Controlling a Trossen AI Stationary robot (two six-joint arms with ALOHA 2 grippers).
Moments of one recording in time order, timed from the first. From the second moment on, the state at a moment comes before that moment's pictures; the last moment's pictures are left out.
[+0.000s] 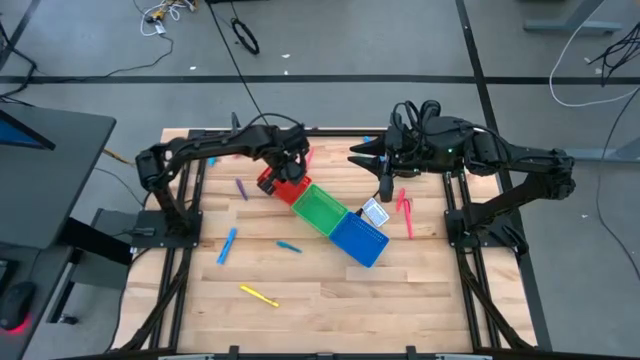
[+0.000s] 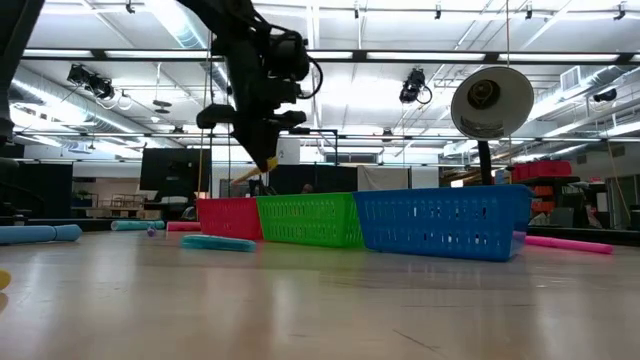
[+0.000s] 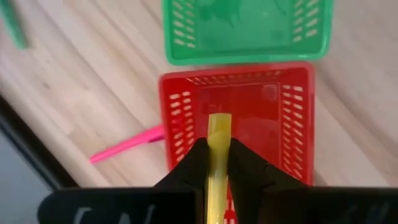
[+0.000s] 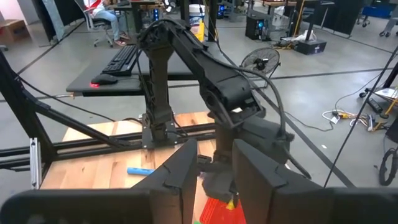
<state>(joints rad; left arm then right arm) 0.41 1.77 1.40 -0.88 0.04 1.14 0.03 1.29 1.59 -0.53 0.22 0.04</state>
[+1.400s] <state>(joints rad) 0.41 1.90 1.40 -0.82 0.07 1.17 0.03 1.29 1.59 -0.55 0.22 0.03</state>
